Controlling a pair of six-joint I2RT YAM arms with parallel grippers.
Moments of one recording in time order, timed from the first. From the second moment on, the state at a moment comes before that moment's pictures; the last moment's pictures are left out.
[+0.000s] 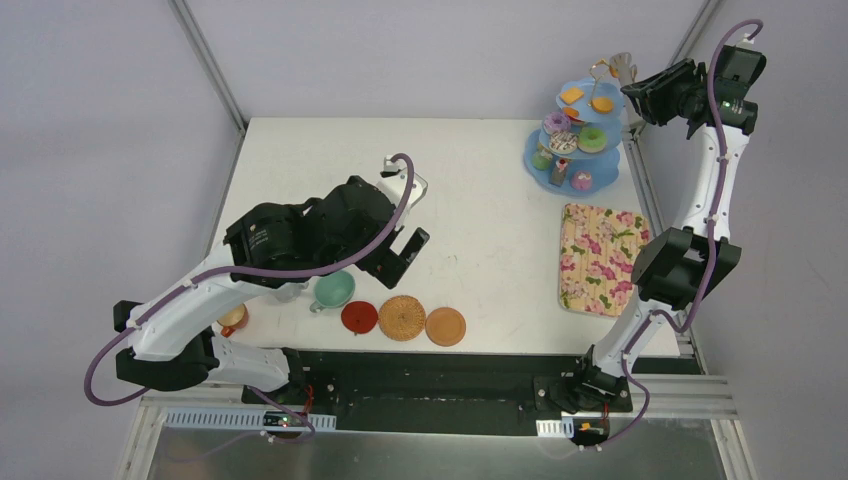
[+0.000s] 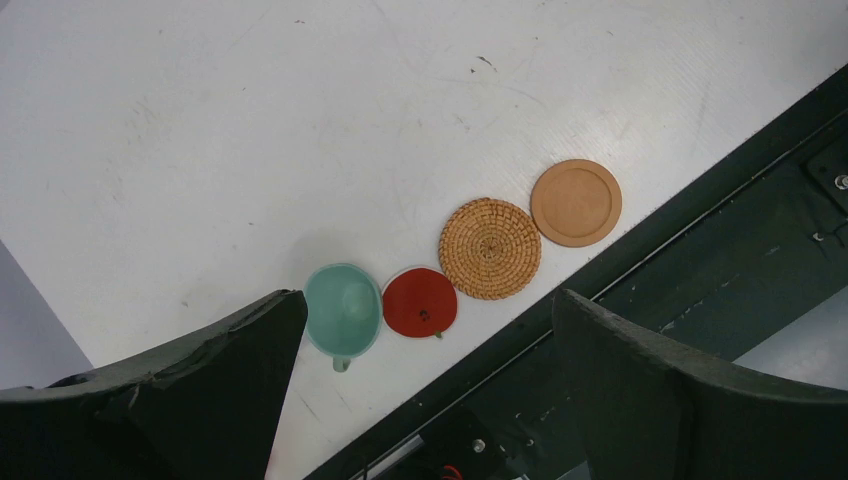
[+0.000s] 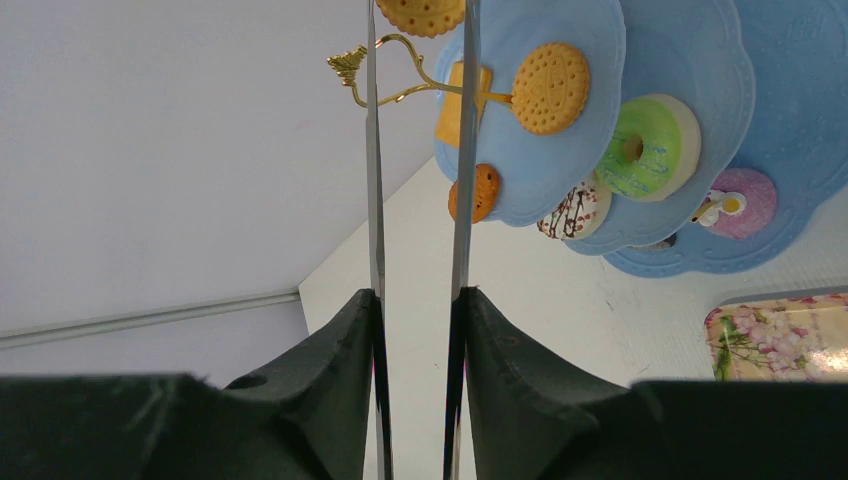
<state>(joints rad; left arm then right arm) -1.16 1.27 1.78 -1.27 -0.46 -0.20 -0.33 1.92 2.19 -0.79 -0.48 0.79</state>
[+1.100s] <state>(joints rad) -1.16 1.29 1.79 -1.28 -0.47 -0.21 -0.33 1.98 2.13 -0.80 -0.50 0.77</state>
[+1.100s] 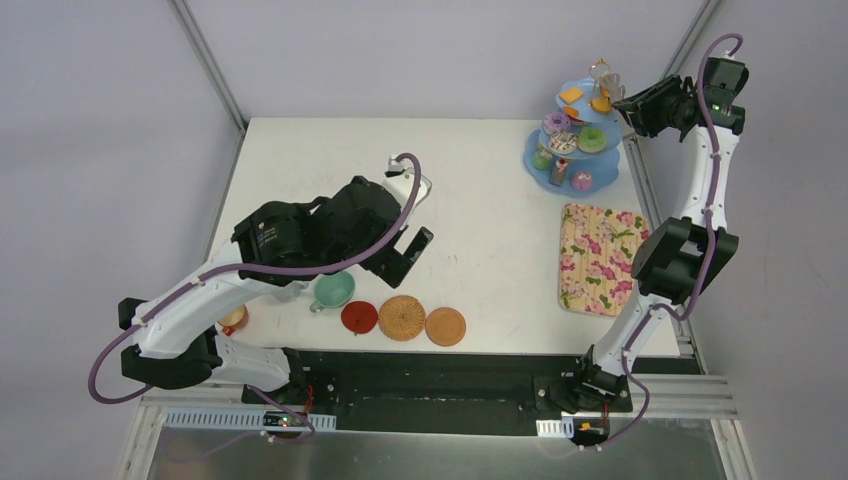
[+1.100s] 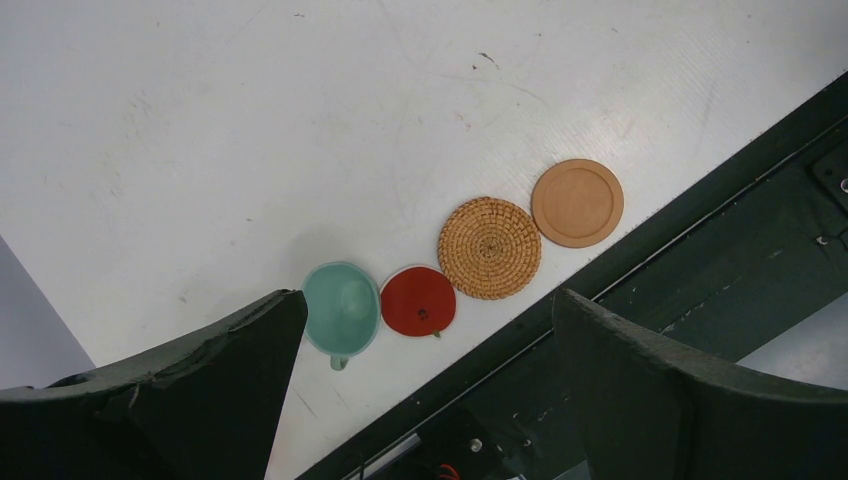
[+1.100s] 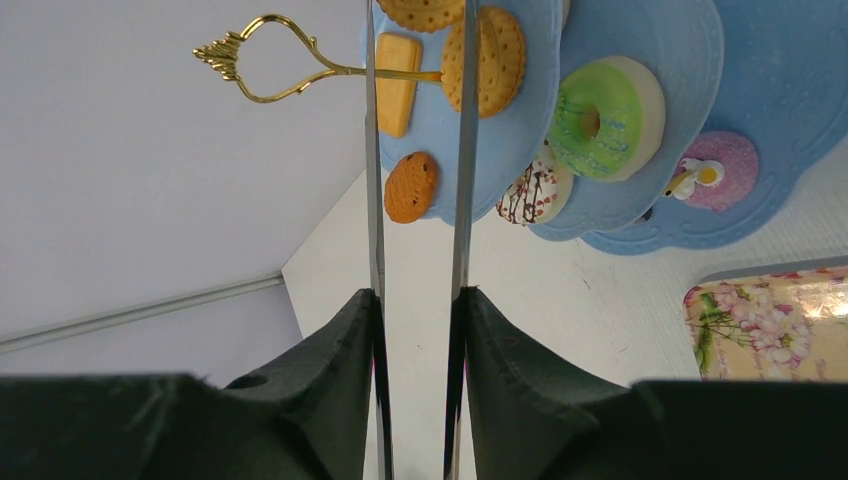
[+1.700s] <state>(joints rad) -1.16 1.31 1.79 -1.28 -0.48 -0.19 -0.33 1.99 2.13 -0.80 -0.51 0.77</state>
